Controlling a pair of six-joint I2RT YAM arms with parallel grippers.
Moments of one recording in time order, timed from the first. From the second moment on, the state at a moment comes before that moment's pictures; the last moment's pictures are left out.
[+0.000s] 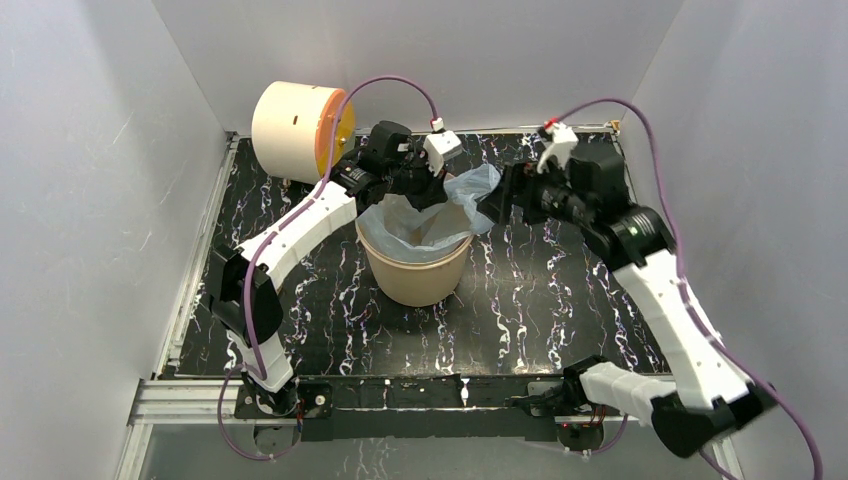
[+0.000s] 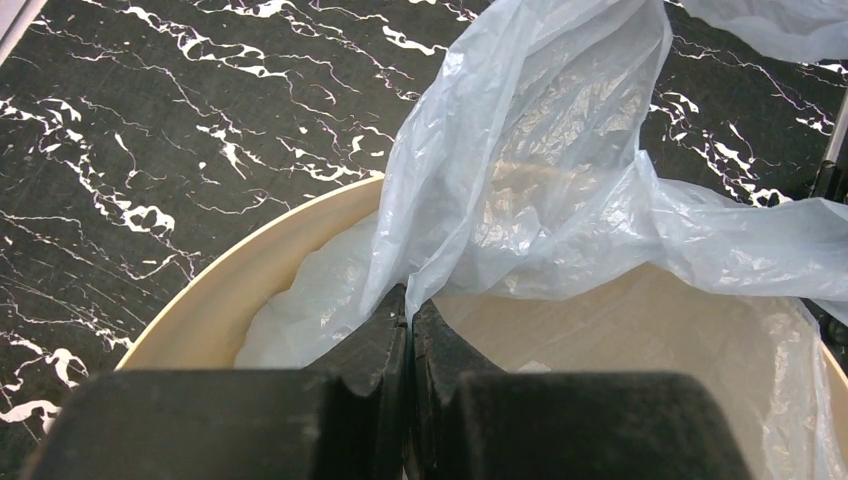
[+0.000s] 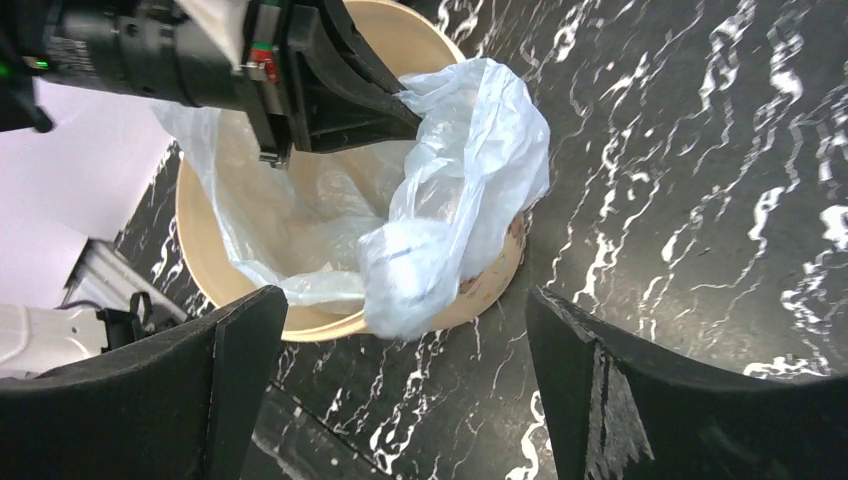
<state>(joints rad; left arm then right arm) -0.63 1.75 1.61 -0.48 0.46 0.22 0.45 1.08 1.36 -0.71 -0.28 0.33</state>
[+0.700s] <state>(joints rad) -0.63 1.73 1.61 -0.47 0.43 0.19 0.45 0.78 0.65 -0.07 -0.41 0.34</state>
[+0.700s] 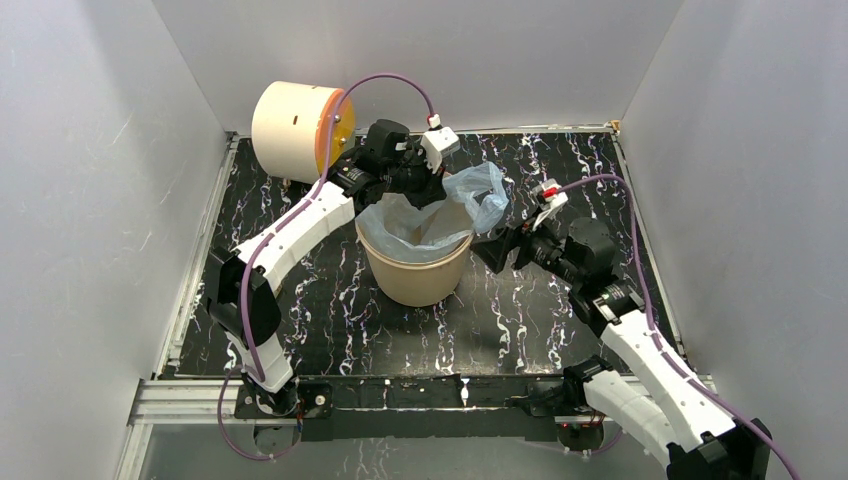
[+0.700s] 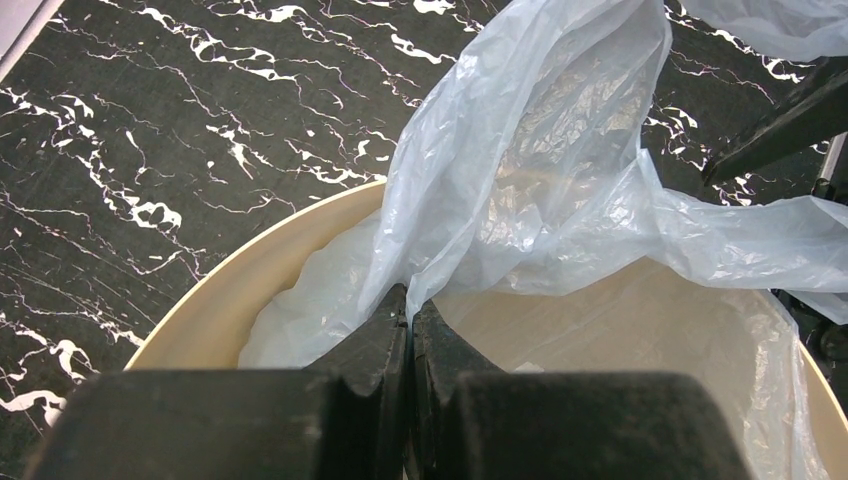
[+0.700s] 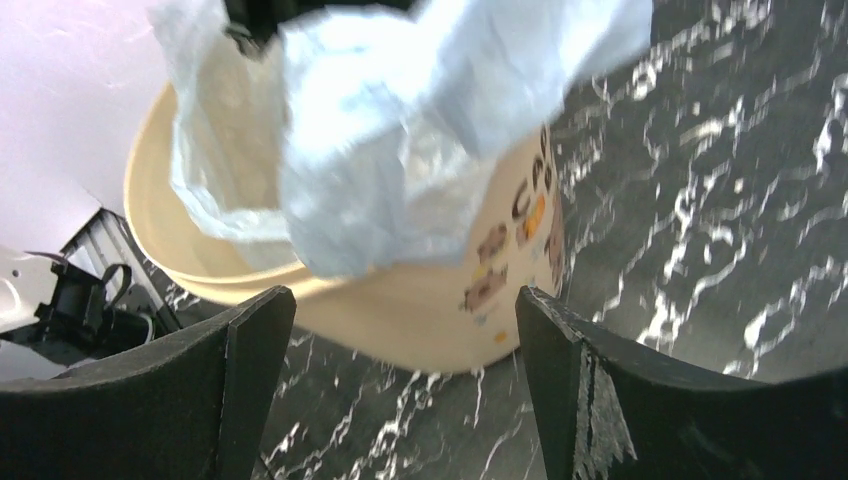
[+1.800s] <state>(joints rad) -0.60 1.70 1.60 -0.44 0.35 0.16 0.45 0.87 1.03 -0.40 -0.52 0.60</state>
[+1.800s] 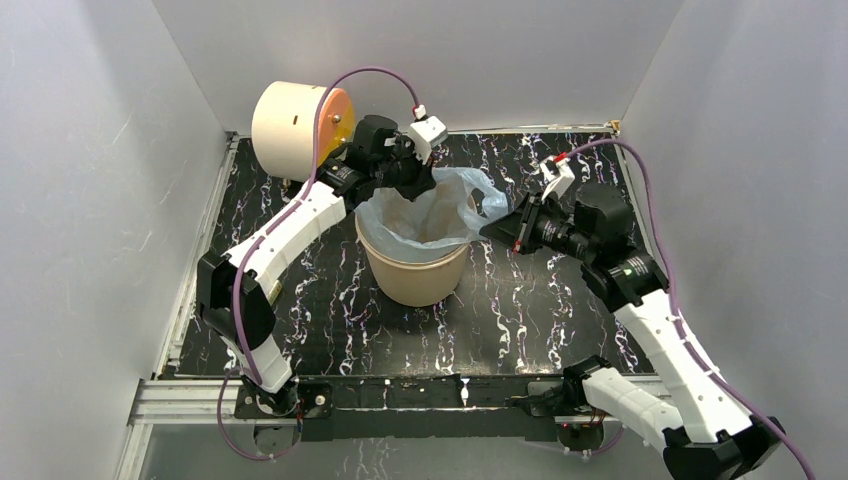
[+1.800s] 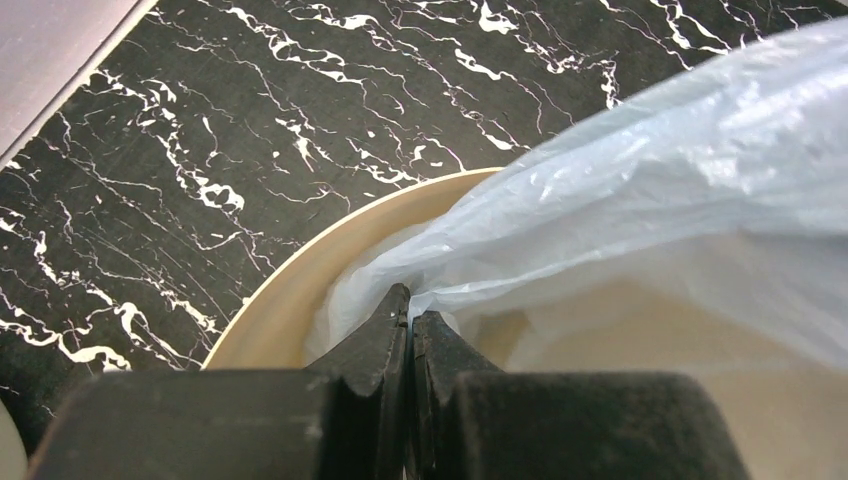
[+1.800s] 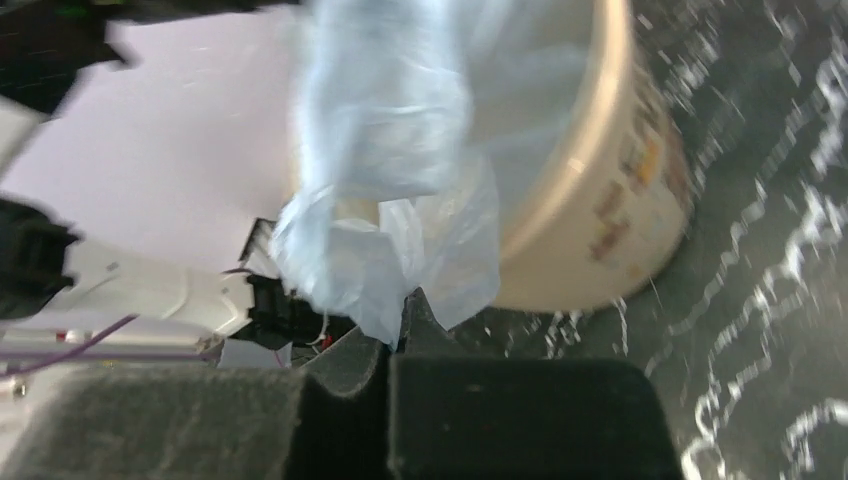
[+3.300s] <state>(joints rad) -0.33 1.45 1.59 -0.72 0.43 0.33 0.45 1.04 1.29 -0.47 -0.37 -0.12</state>
